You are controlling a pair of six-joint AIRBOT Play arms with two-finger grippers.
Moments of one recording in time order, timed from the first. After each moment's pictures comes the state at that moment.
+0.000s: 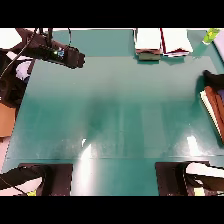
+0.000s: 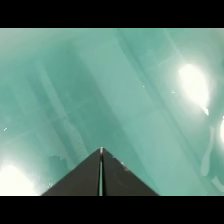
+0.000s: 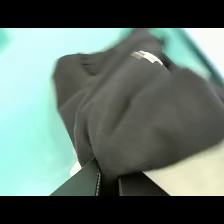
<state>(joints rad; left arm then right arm) -0.41 -1.27 1.69 1.30 -1.23 -1.52 -0.75 -1.37 1.53 -1.35 0.98 1.52</state>
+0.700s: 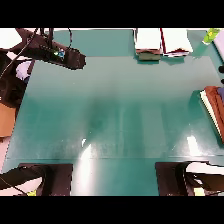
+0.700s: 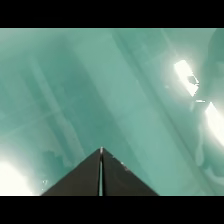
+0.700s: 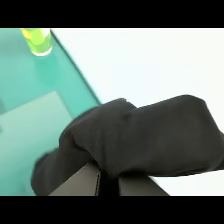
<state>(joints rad) -0.41 -1.27 1.69 1.28 -1.25 -1.52 -0.82 -1.42 1.96 -1.35 1.04 1.36</state>
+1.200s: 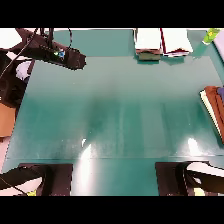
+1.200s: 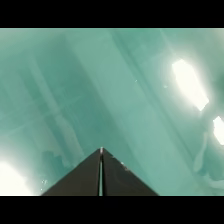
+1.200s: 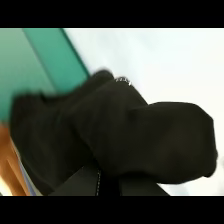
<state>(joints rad) -0.41 -1.27 1.69 1.27 -1.25 -1.52 -1.02 -1.28 1.72 -1.36 1.23 1.11</state>
